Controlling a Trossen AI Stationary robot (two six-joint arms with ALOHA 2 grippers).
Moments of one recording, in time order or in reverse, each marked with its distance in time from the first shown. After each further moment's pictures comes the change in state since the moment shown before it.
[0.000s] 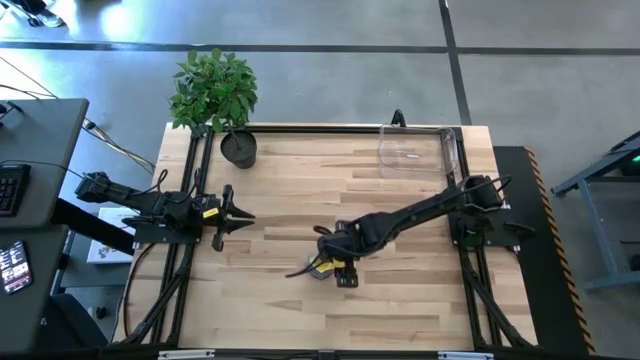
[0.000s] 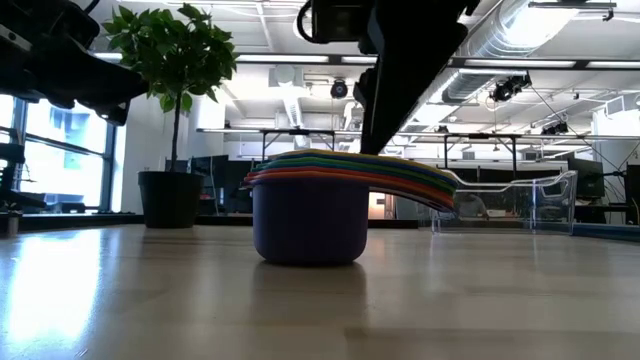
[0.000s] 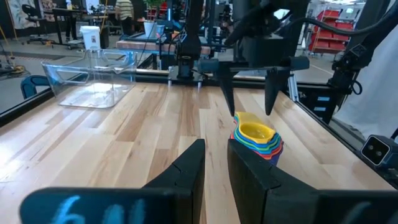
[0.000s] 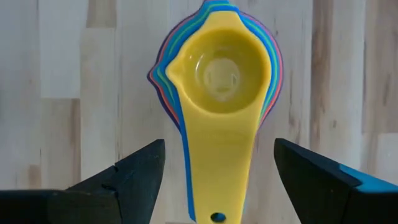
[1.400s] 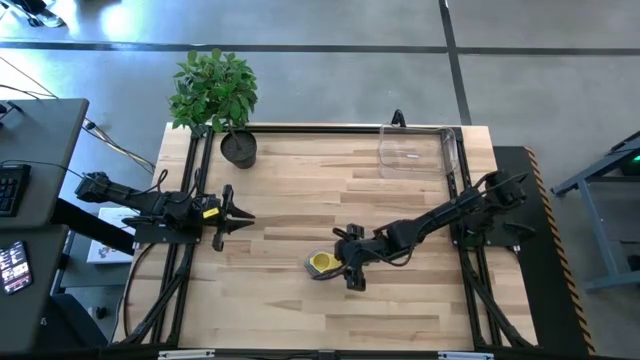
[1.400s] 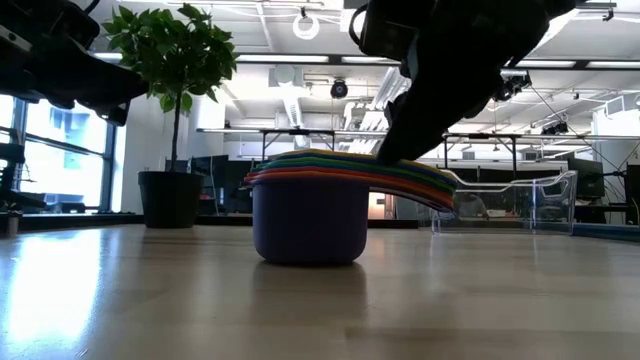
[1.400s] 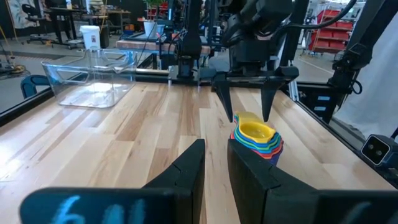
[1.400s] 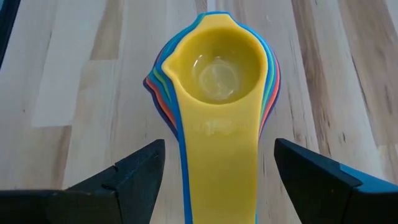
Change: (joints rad) left arm 0.000 0.002 0.000 0.000 0.000 0.001; right arm 0.062 -0.179 -0.462 0.582 0.148 0.063
